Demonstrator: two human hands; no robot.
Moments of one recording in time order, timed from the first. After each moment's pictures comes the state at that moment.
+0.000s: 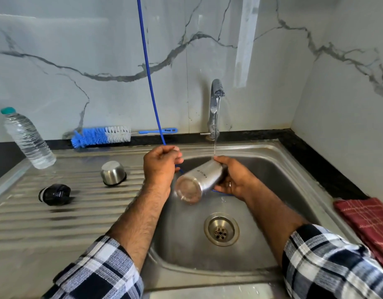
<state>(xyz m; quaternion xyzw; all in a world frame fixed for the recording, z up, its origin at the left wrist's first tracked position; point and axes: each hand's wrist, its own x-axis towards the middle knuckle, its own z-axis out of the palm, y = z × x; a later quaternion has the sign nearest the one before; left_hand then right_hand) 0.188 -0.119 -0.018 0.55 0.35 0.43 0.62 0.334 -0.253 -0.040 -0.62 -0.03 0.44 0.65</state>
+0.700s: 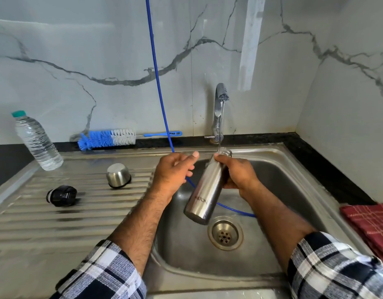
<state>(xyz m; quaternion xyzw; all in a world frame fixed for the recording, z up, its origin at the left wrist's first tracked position) 0.182 -0.120 -0.022 0.70 0.33 0.30 0.56 0.338 -0.246 -0.035 -0.70 -0.12 0.28 0.64</state>
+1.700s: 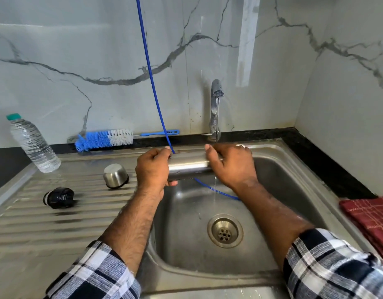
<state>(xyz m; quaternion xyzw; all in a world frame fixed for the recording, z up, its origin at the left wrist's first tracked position) 0.176 -0.117 -0.007 0.56 0.43 0.41 0.57 0.330 -0.246 -0.024 -0.80 -0.45 -0.20 0.34</state>
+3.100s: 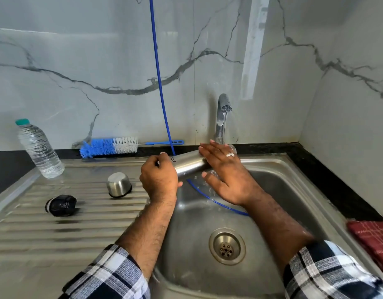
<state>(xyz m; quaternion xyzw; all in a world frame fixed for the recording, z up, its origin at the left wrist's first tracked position) 0.198 -0.113 -0.011 0.51 0.47 0.54 0.48 0.338 -0.242 -0.013 -0.72 -0.64 -0.15 0.24</state>
